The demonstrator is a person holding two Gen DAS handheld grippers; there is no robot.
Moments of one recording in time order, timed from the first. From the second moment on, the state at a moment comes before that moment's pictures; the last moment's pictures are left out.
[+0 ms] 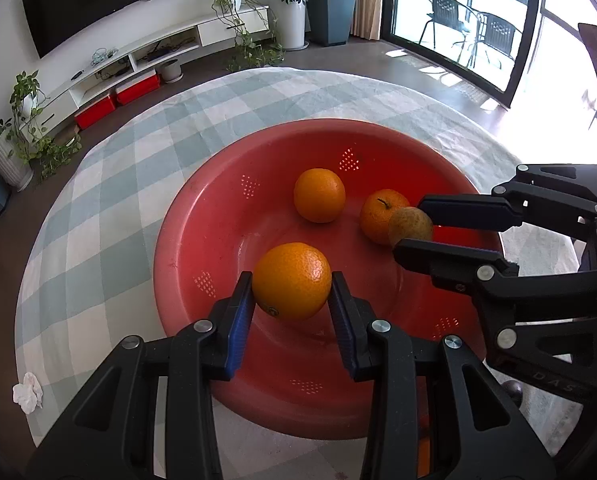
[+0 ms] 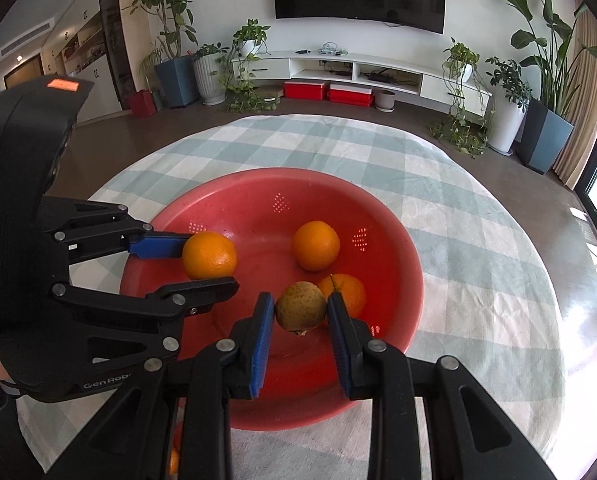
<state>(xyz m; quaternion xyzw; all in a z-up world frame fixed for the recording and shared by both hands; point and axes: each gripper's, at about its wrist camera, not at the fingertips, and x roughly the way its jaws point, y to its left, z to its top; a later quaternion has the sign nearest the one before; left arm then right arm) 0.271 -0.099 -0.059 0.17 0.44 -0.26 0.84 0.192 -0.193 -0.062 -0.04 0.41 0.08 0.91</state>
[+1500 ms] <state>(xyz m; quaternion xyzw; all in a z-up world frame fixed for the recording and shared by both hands) 0.179 -0.055 -0.007 0.14 0.38 -0.26 0.88 0.107 -0.222 -0.011 0.07 0.29 0.07 0.95</state>
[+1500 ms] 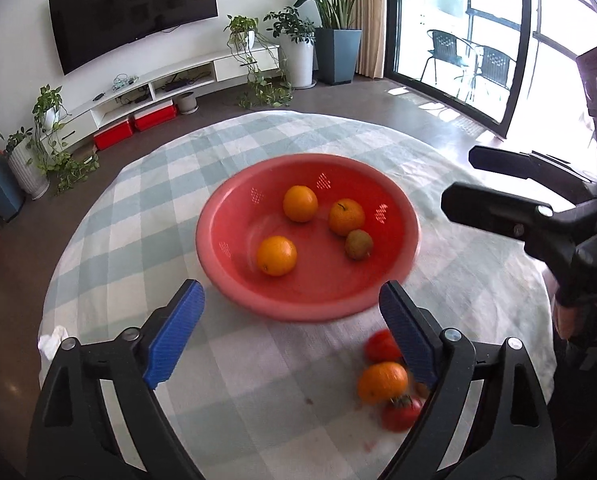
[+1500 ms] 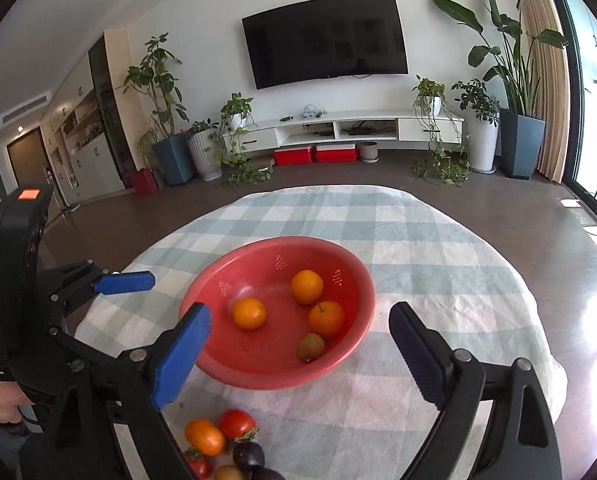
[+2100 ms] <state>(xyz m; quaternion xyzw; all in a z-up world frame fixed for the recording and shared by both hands) 0.028 -0.043 -0.072 0.16 0.43 -0.35 0.82 0.005 -0.208 -0.058 0.13 0.39 0.06 0.91</state>
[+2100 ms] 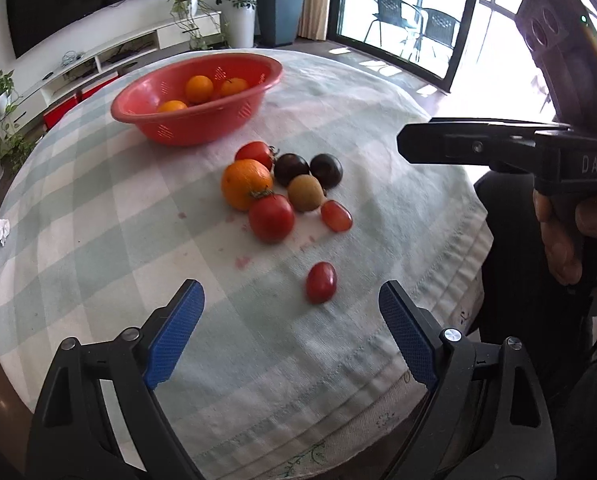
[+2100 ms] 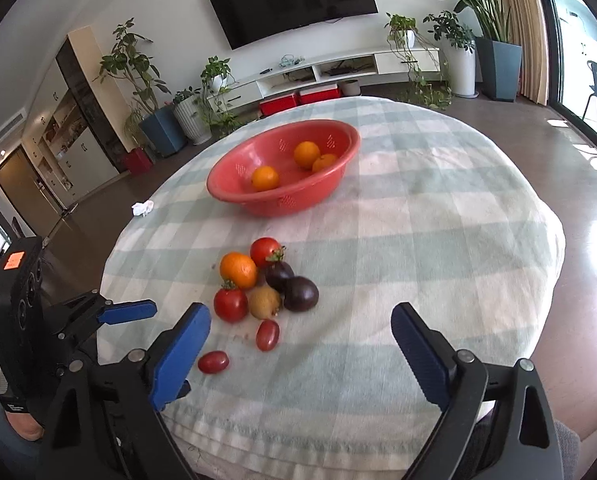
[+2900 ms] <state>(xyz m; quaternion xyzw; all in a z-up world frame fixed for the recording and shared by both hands) 0.049 -0.075 -0.091 0.20 0.47 -0.40 0.76 -0.008 -0.198 -0.068 0.12 0.41 0.07 0.90</state>
